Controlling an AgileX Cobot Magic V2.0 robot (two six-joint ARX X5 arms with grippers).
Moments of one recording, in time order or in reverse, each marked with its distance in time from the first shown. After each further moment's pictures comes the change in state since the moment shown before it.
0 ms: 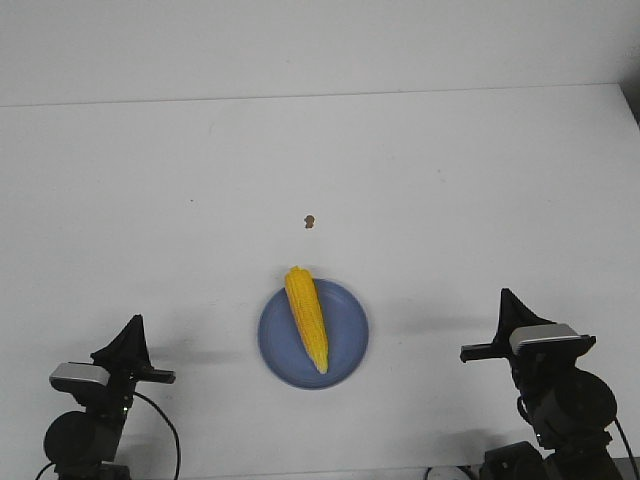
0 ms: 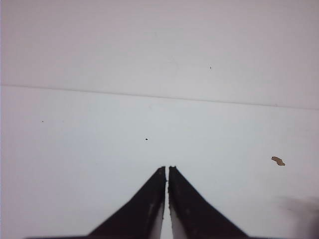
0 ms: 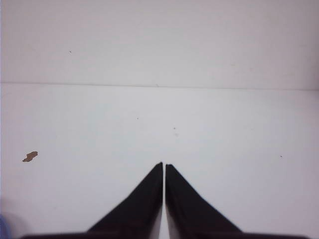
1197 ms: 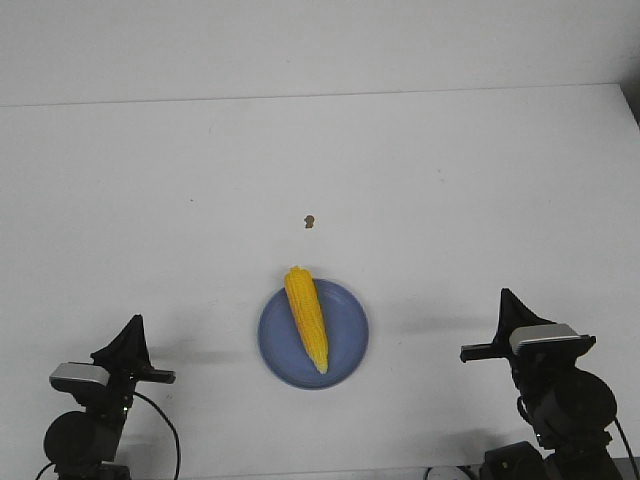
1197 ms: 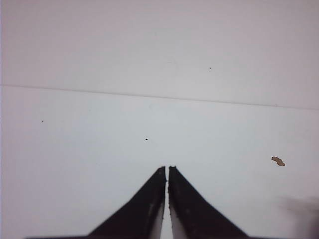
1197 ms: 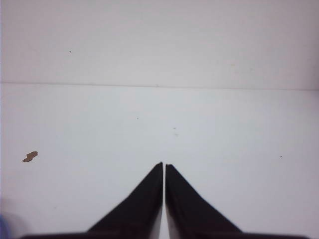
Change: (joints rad) left arm 0.000 0.000 0.000 0.000 0.000 0.000; right arm 0.000 0.000 0.000 0.000 0.000 0.000
